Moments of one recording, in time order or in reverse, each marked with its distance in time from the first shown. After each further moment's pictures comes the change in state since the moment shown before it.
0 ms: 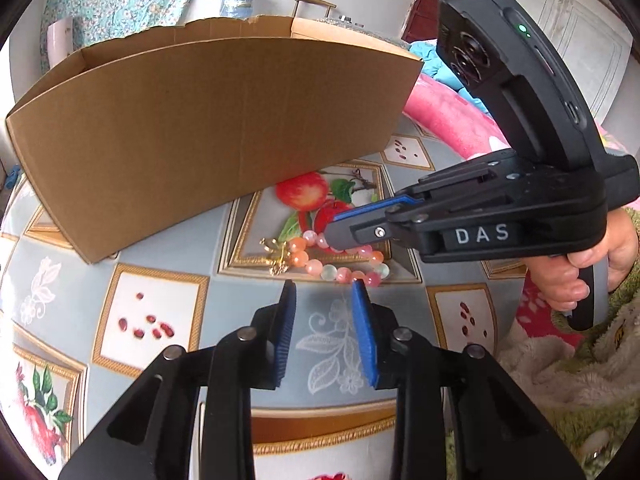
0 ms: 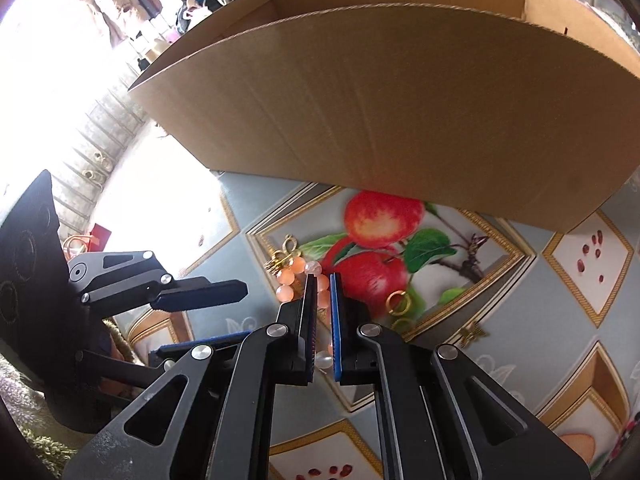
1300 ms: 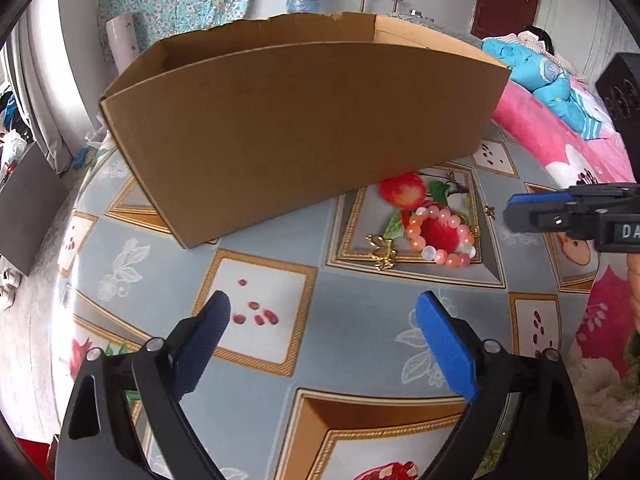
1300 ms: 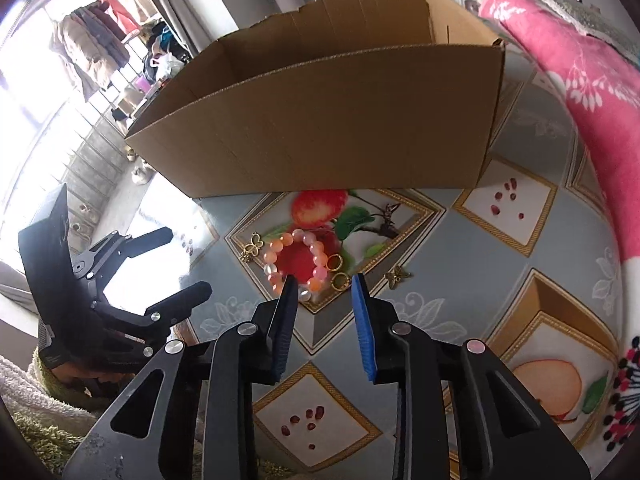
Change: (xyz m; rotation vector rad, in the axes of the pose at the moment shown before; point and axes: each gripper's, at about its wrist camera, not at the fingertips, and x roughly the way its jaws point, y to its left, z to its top) left arm -0.004 0.023 -0.001 -0.070 0.026 0.271; right arm -0.047 -0.044 -0.052 0.157 -0.112 -0.055
